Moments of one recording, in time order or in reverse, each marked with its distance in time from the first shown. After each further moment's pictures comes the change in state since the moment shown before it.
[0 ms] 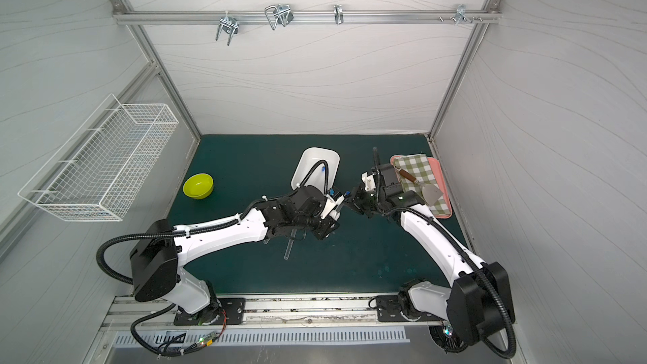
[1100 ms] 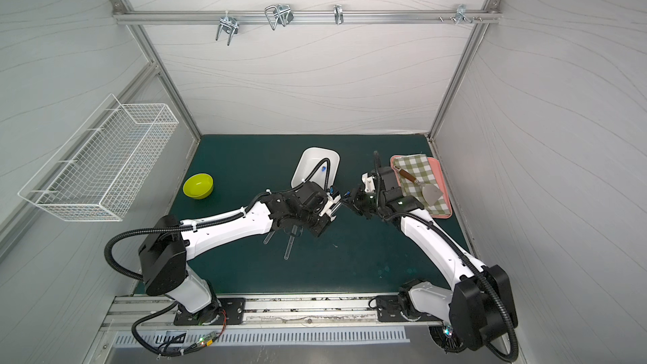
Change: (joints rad) left arm 0.026 0.060 0.090 -0.184 -0.066 0.033; right arm 0.018 -0.028 -0.060 0.095 0.014 0.045
